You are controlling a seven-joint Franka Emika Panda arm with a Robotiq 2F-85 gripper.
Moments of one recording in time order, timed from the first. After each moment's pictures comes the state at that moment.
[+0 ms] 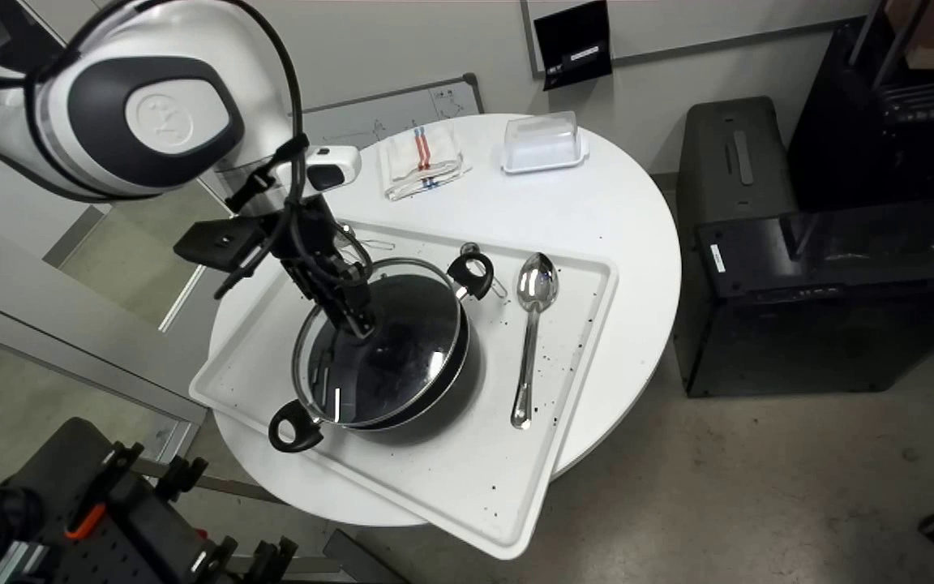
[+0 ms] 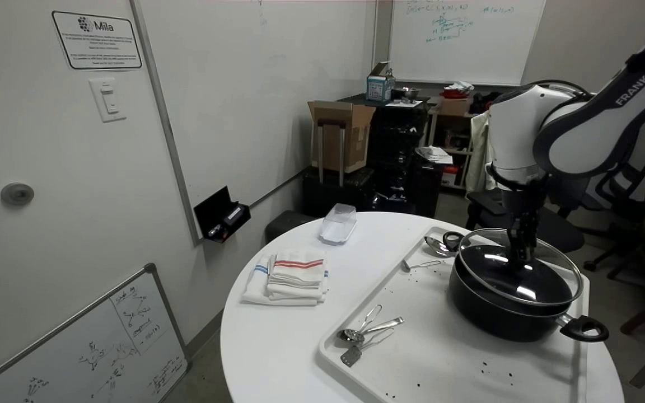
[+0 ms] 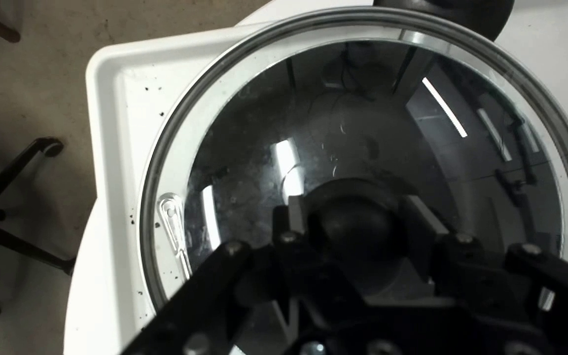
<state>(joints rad) 0.01 0.47 -0.09 -2.20 -0.27 2.39 0.16</state>
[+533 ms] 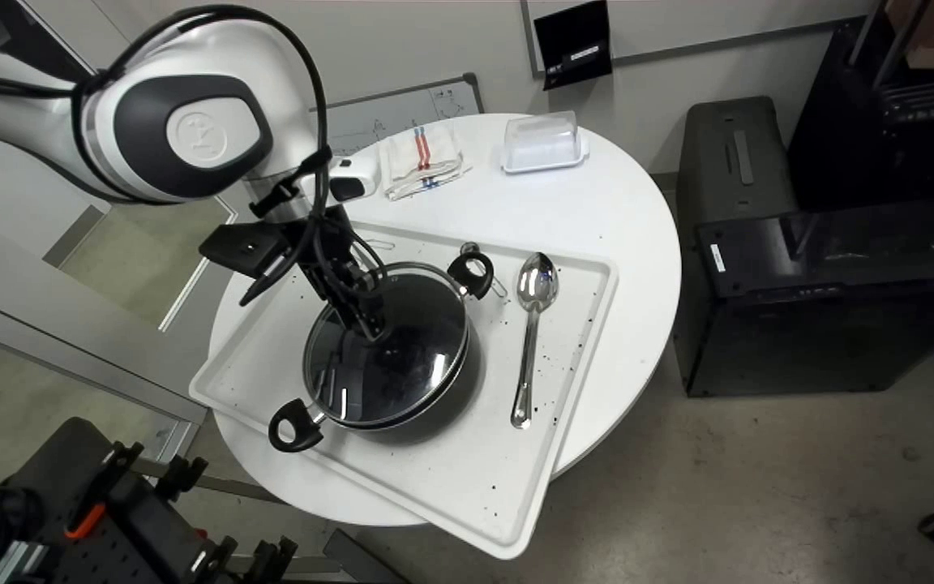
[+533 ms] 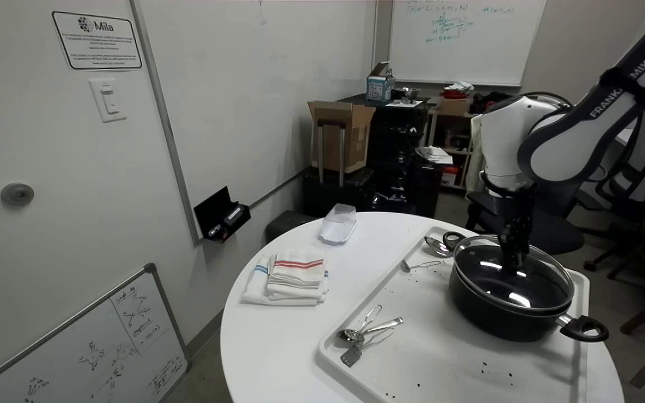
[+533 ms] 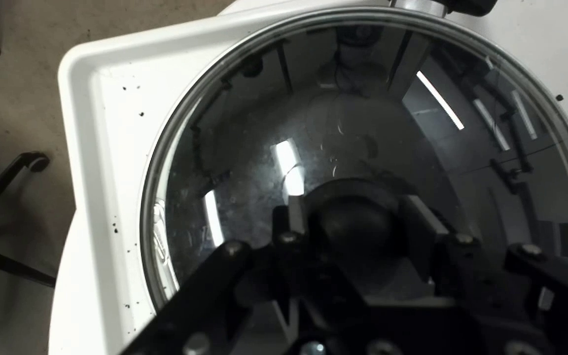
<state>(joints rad) 0.00 0.55 -0.09 -2.14 -0.22 2.39 0.16</state>
